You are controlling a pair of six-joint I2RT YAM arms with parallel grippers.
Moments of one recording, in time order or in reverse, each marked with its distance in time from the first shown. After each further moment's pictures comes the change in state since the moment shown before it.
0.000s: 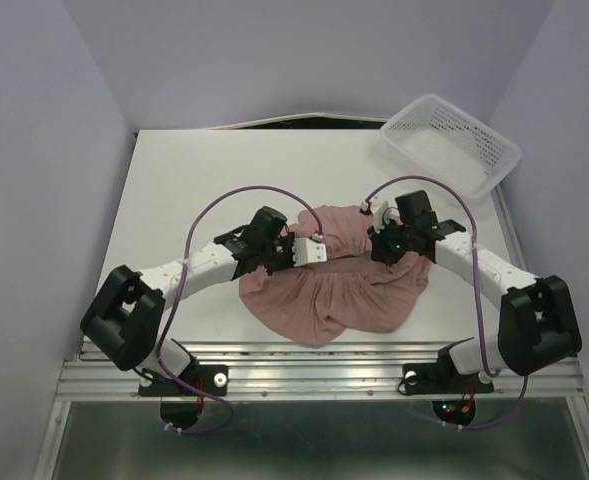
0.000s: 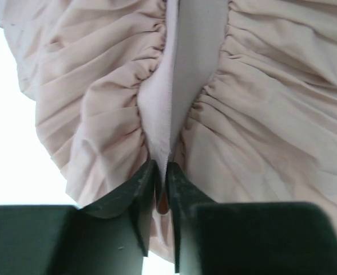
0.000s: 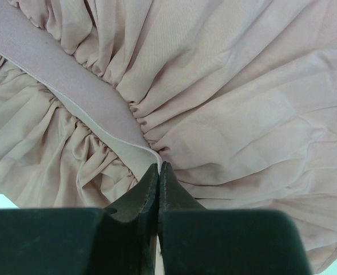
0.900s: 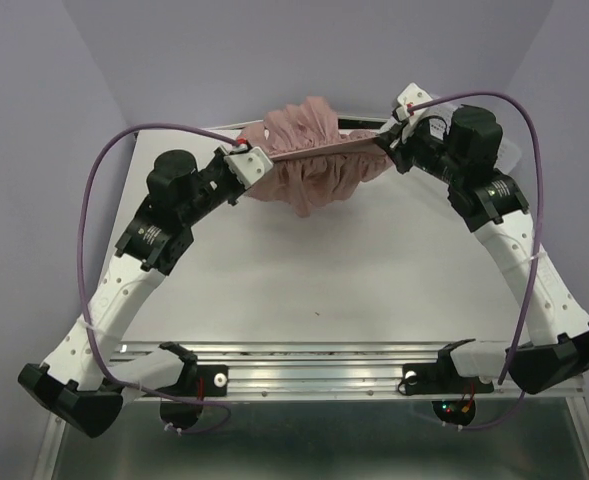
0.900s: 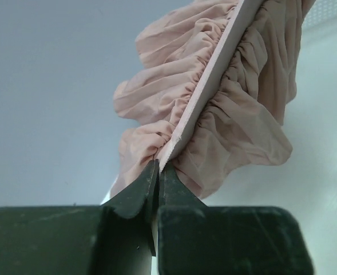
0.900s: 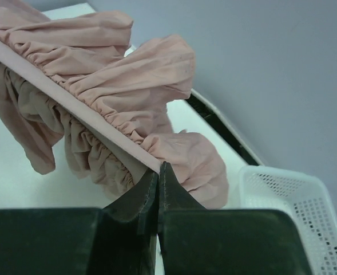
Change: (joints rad) left arm 0.221 -0.363 0.443 -0.038 -0.050 -0.194; right arm 0.001 -0.079 0.682 0.081 0.064 -0.053
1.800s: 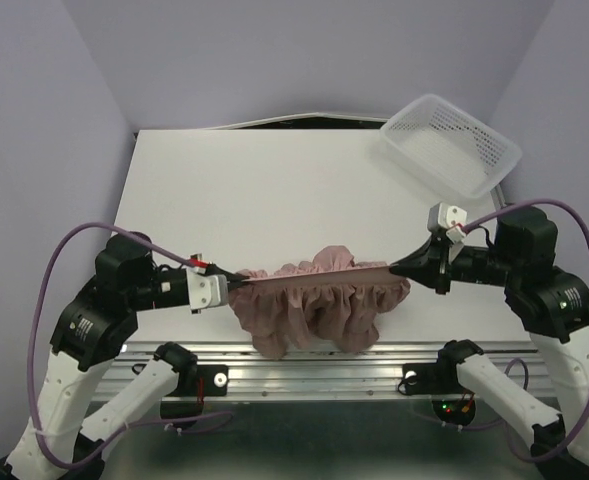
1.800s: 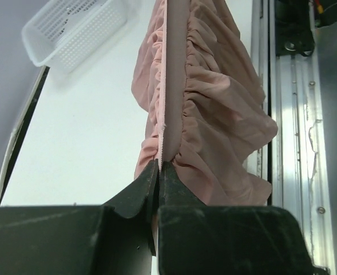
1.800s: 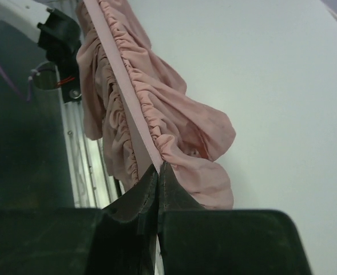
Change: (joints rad) left arm -0.006 -0.465 -0.163 -0.604 0.562 0.089; right arm -0.002 -0.546 -0.283 -0.565 -0.500 0.020
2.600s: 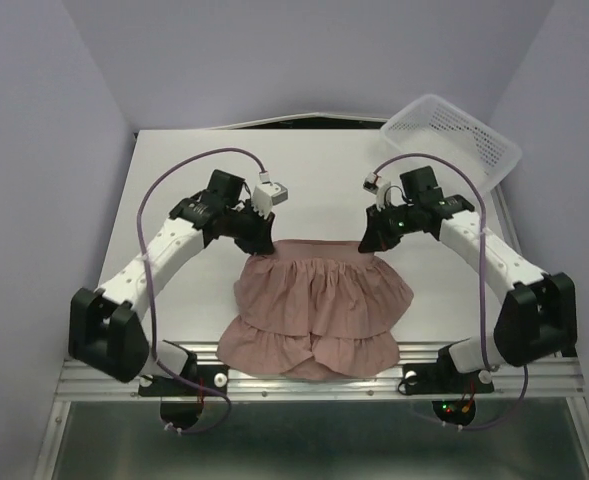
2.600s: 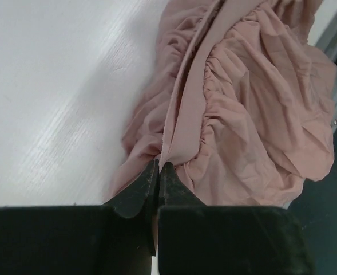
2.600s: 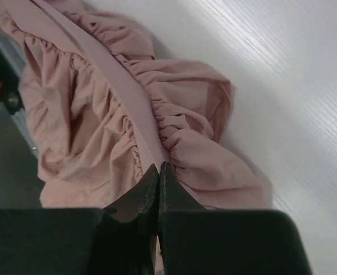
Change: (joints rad) left arm 0.035 0.632 -0.010 0.158 -0.224 -0.467; right arm -0.026 0.587 -0.155 0.232 0.101 0.251
